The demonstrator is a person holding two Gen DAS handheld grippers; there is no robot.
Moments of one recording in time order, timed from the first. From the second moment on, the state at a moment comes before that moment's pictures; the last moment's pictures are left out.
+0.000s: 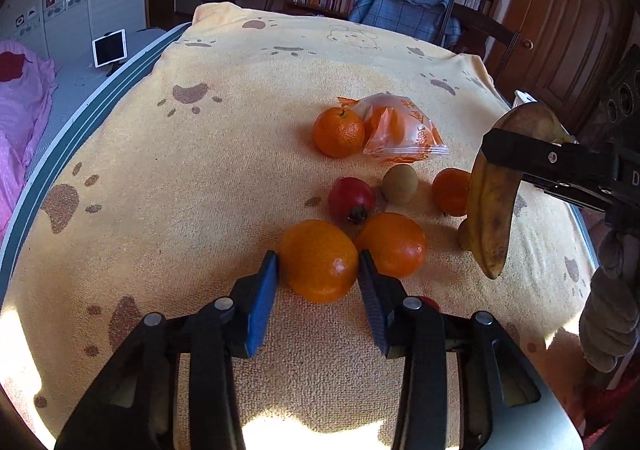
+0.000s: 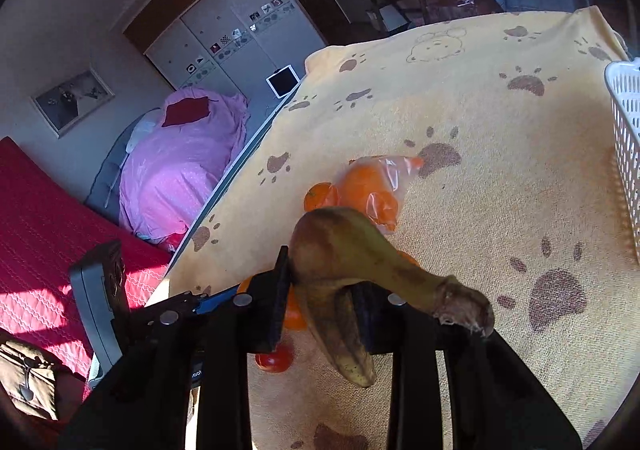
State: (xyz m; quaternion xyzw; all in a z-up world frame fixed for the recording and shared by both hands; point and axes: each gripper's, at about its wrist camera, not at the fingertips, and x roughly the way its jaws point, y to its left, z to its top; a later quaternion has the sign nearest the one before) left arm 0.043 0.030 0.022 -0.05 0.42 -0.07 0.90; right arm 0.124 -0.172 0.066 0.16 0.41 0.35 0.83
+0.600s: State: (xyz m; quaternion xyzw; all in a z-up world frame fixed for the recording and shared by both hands) left arm 0.022 0.010 0.056 -0.02 0.38 -0.04 0.92; right arm 0.101 -0.261 0.128 0.23 0.31 0.30 0.87
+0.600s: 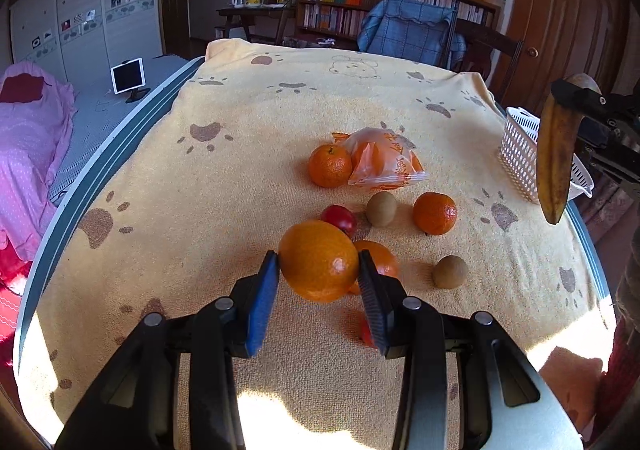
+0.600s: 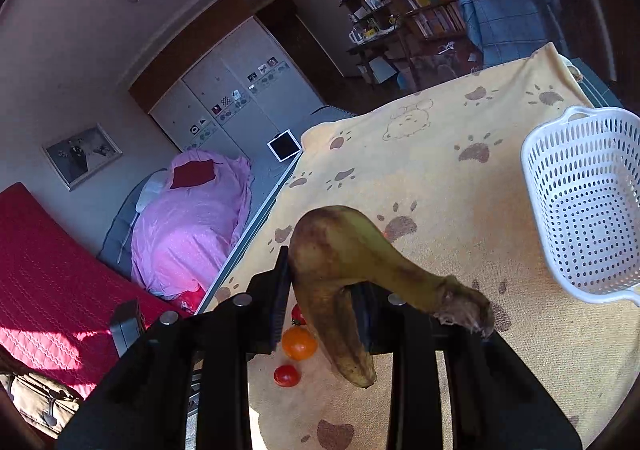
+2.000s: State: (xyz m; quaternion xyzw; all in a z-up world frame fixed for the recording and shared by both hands) left arm 0.039 -0.090 0.087 0.03 0.37 -0.10 0.92; right arm 0.157 -0.402 0.080 0.20 0.28 0.01 0.94
